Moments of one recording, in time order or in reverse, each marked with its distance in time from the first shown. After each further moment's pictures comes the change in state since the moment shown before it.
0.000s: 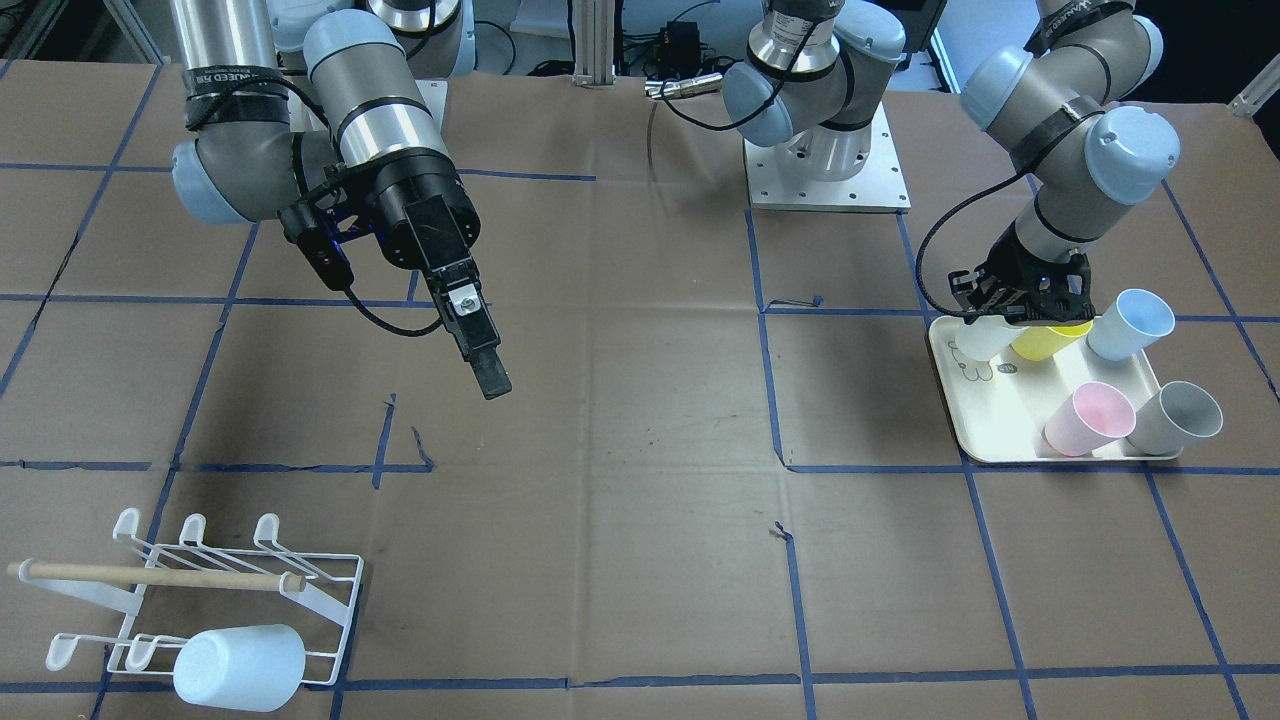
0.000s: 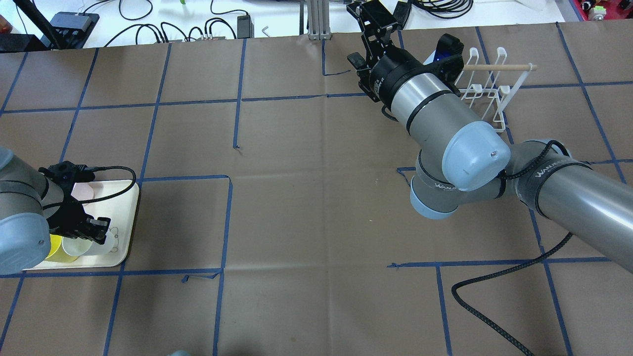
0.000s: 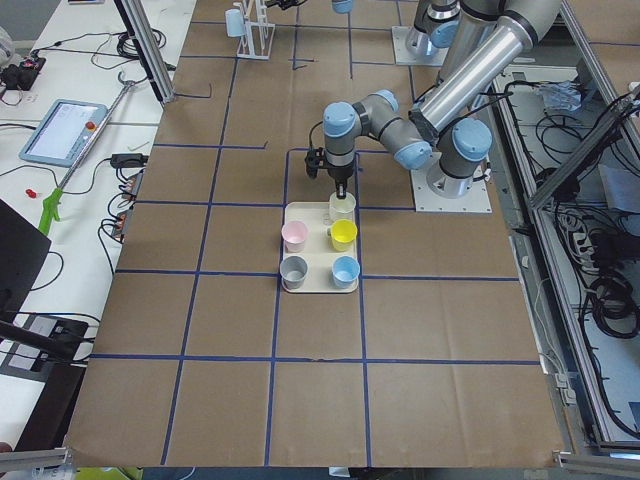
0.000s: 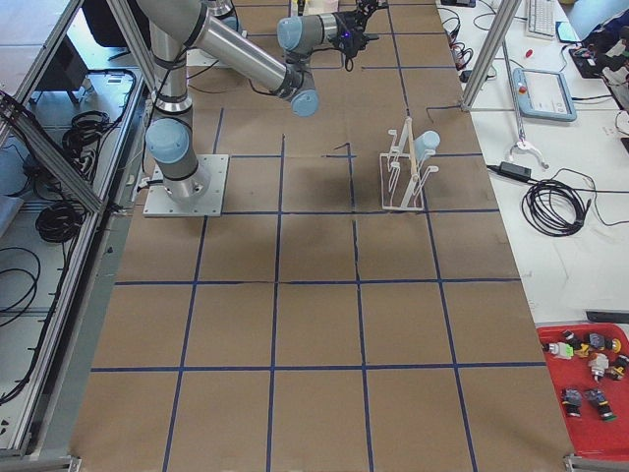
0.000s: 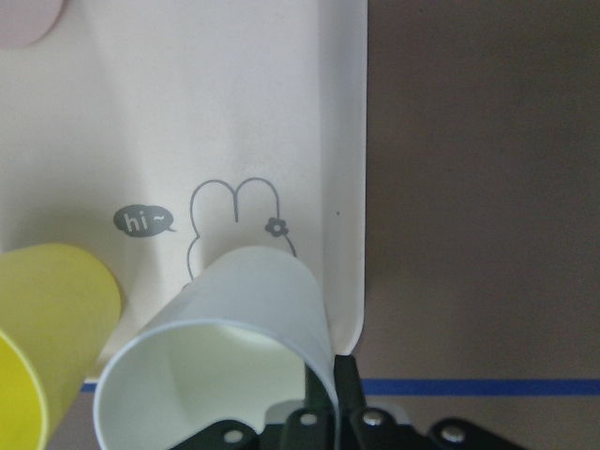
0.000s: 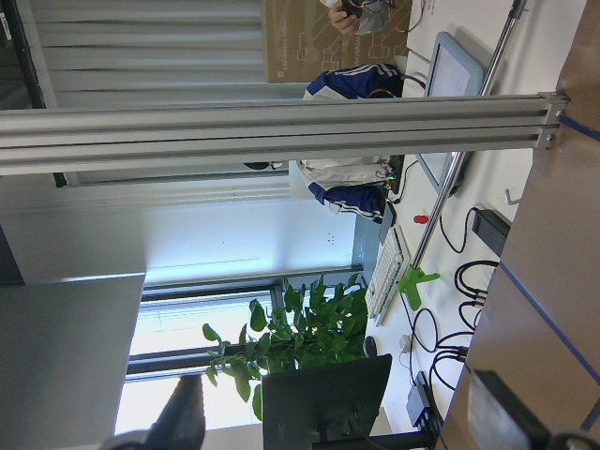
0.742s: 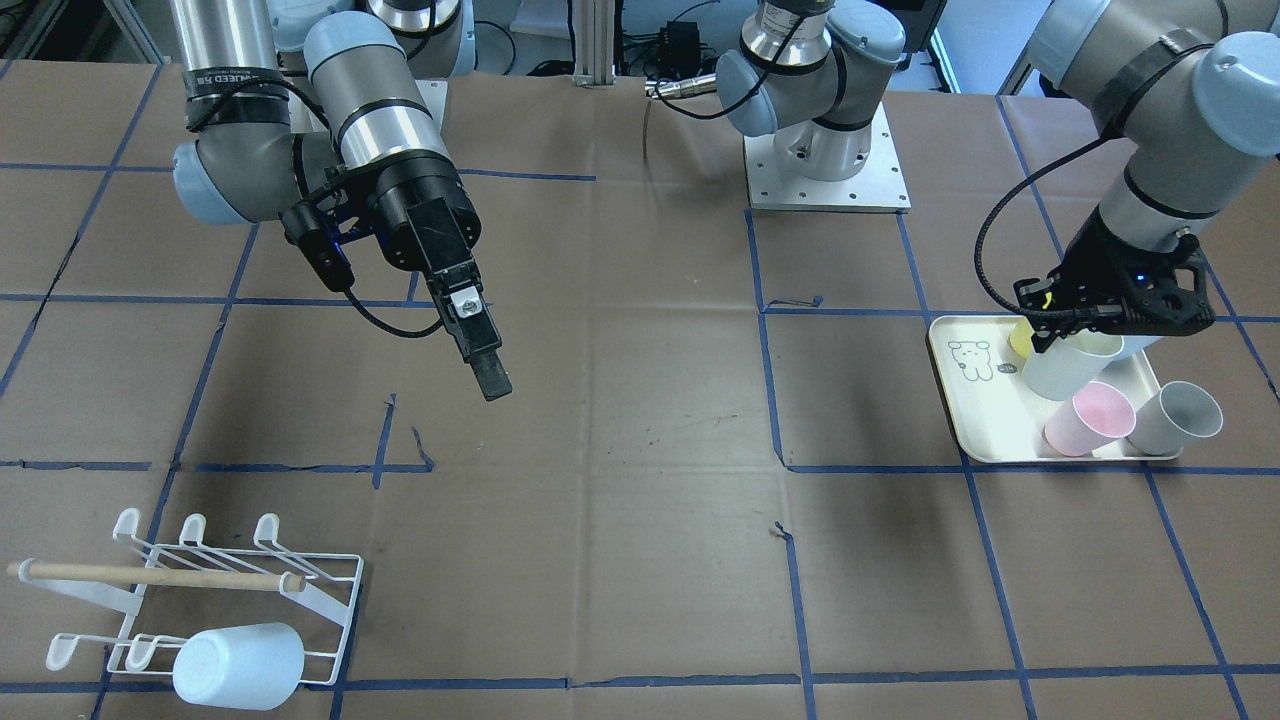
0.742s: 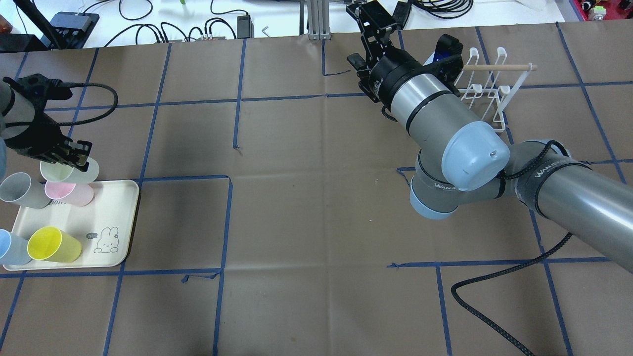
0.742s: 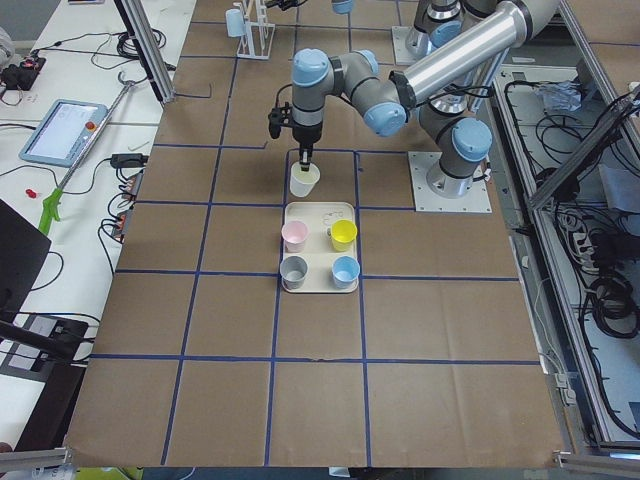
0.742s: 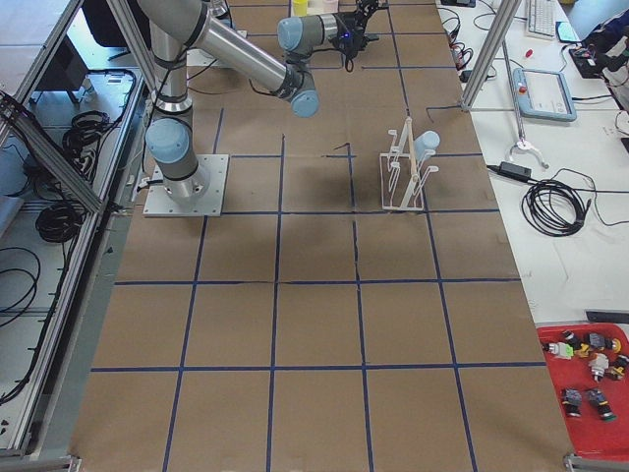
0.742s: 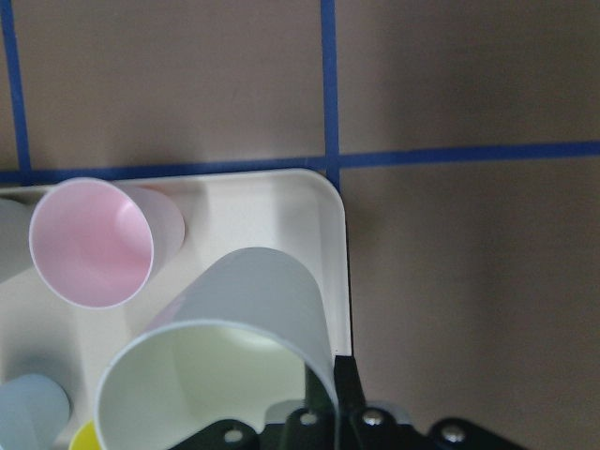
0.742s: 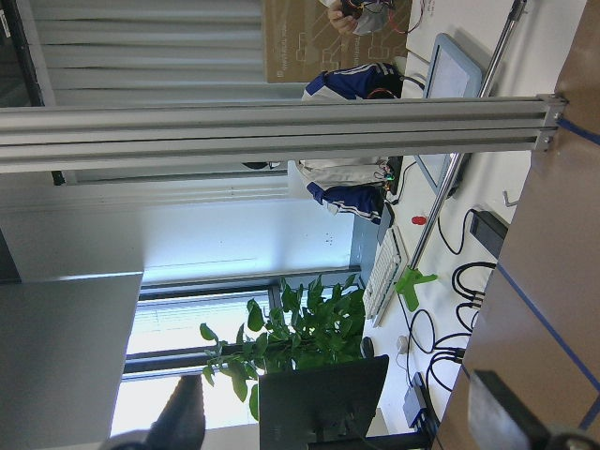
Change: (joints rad) left arm -0.139 -0.056 0.401 -0.216 -0.063 -0.084; right arm 0.000 0.003 0.000 0.002 0.002 -0.004
